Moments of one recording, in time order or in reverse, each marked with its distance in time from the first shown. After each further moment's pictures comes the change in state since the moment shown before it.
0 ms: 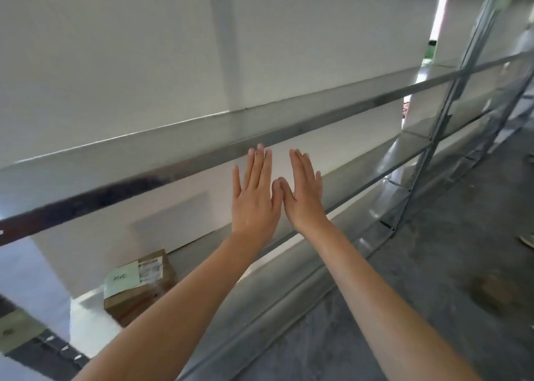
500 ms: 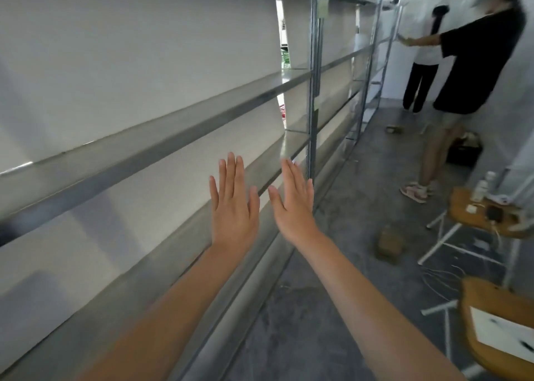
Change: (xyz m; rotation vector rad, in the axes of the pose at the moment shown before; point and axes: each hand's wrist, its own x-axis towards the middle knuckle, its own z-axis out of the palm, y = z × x) left_hand 0.057 0.205 0.151 -0.292 -0.072 0.241; right_hand -0.015 0.194 -0.181 -0.148 0.284 0.239
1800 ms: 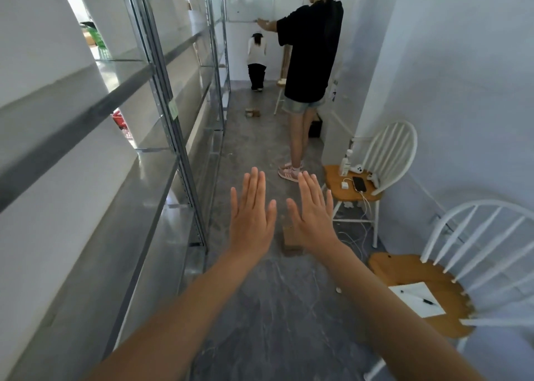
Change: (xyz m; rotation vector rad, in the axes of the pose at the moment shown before) left_hand 0.226 0.082 0.366 -0.402 -0.420 0.428; right_hand 0.186 0.298 -0.070 -0.558 0.244 0.528
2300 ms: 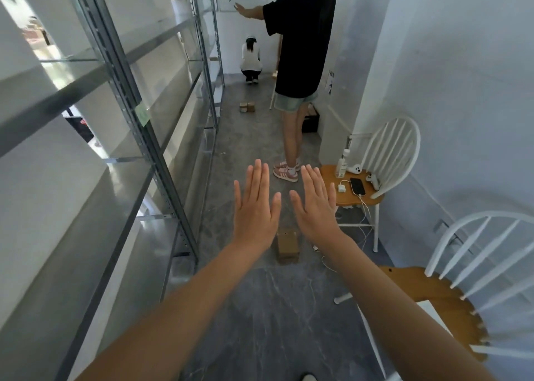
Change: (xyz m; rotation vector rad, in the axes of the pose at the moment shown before) left_hand 0.114 0.026 0.091 -0.029 -0.072 0.004; right_hand 0.114 0.096 0.004 0.043 -0.014 0.044
